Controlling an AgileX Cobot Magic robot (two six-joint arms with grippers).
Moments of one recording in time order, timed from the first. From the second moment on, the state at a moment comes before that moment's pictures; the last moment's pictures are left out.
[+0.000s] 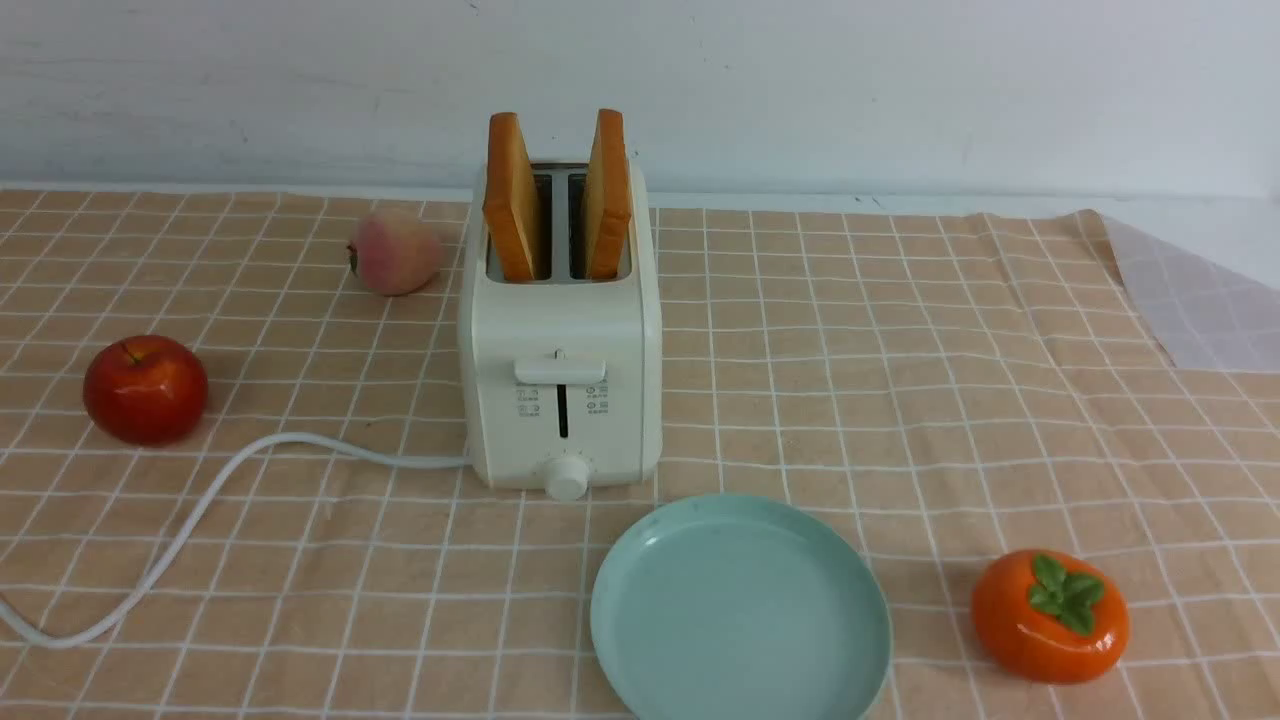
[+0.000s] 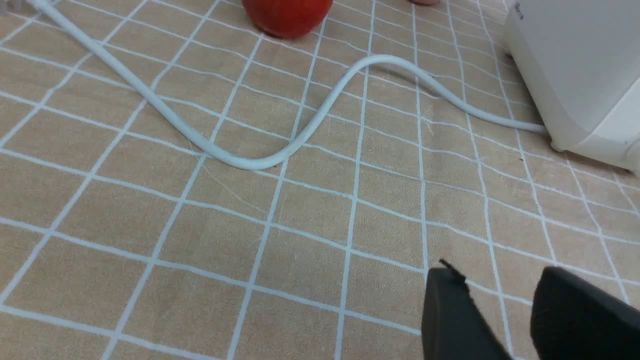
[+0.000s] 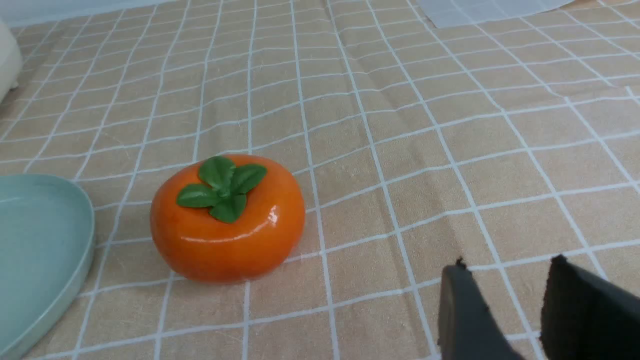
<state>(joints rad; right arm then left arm) 0.06 -0.01 0.01 -0.28 0.41 0.41 -0.02 -0.01 0.03 0.00 0.39 -0.40</state>
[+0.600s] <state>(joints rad) 0.06 -0.01 0.01 -0.32 0.41 0.41 -0.02 -0.01 0.03 0.02 0.39 -0.38</state>
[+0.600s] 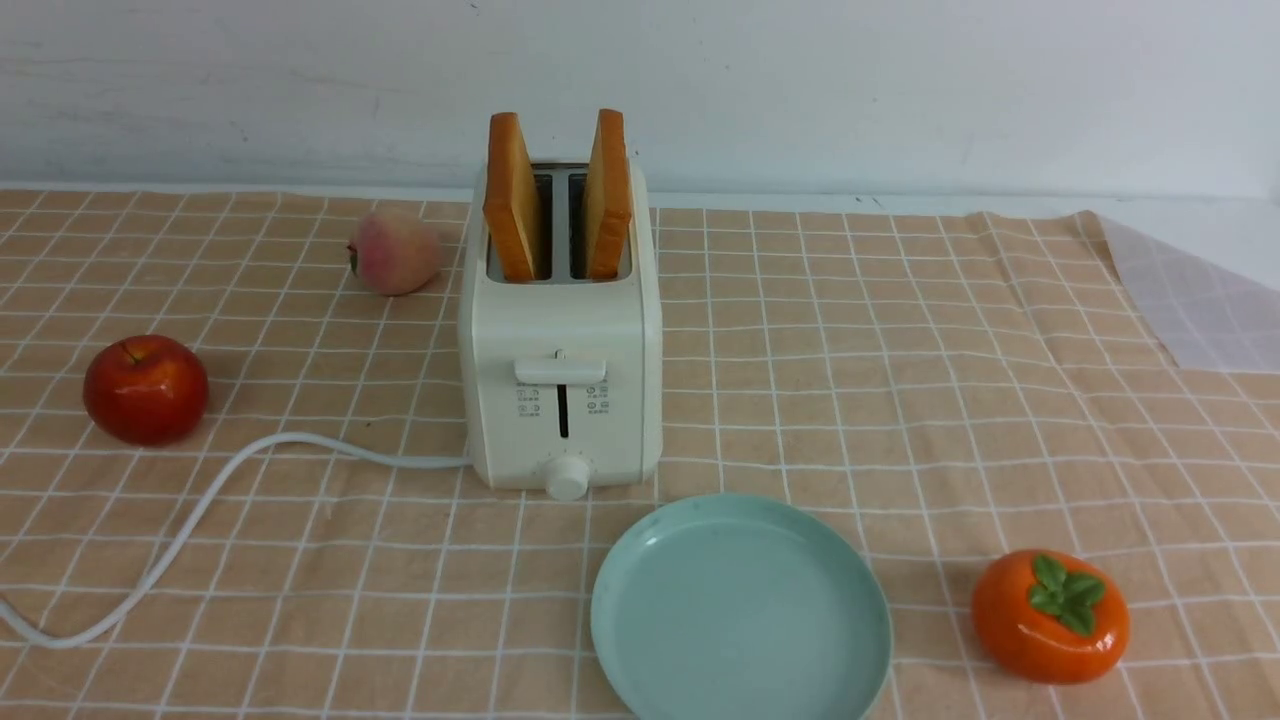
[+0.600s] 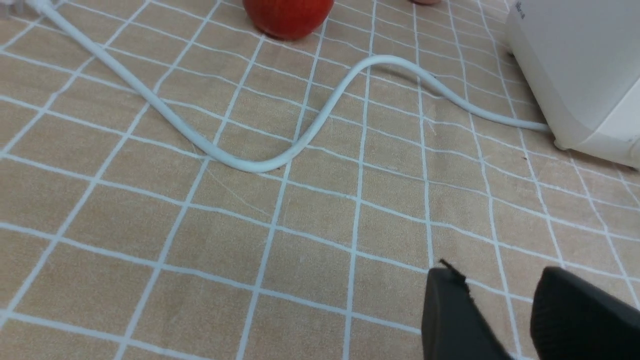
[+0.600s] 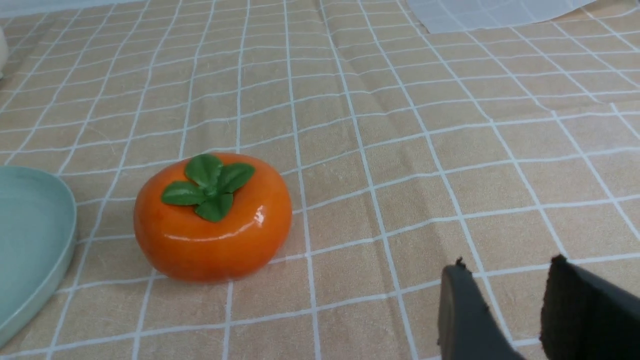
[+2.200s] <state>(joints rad) 0.06 0.23 -0.63 -0.20 0.01 0.78 -0.02 0.20 -0.51 -0.08 0.13 -0.66</state>
